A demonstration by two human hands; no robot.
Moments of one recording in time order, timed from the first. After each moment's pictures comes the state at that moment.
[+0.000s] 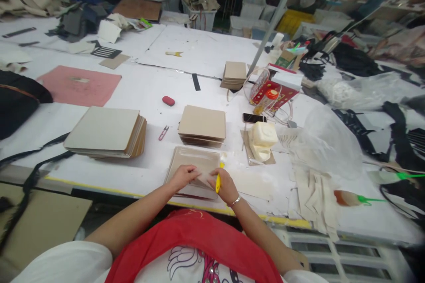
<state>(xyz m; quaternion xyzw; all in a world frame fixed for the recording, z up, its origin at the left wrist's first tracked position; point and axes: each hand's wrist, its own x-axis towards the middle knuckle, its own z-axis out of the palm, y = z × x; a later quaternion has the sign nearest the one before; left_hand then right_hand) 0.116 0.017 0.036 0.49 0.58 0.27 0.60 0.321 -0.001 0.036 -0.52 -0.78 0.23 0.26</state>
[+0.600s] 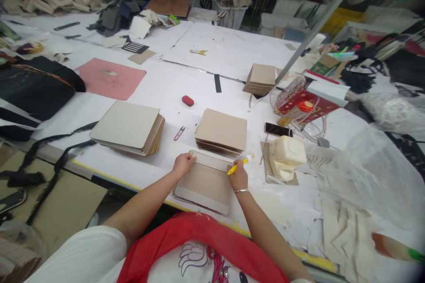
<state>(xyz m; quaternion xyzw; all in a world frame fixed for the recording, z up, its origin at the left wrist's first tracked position) 0.056 0.082 -0.001 0.43 0.77 0.22 0.41 0.301 0.088 -0.014 -0.70 -0.66 0.18 0.19</state>
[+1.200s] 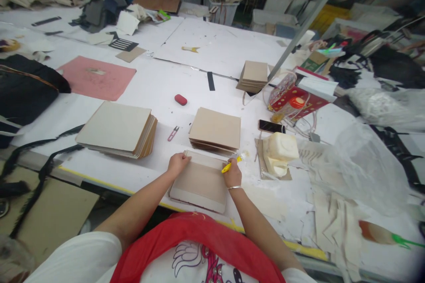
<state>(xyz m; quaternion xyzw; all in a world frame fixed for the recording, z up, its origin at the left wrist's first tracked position) 0.053 0.090 -0.015 0.53 0.79 0.12 0.28 0.299 0.091 -0.024 -0.71 -0.65 0.19 0.19</state>
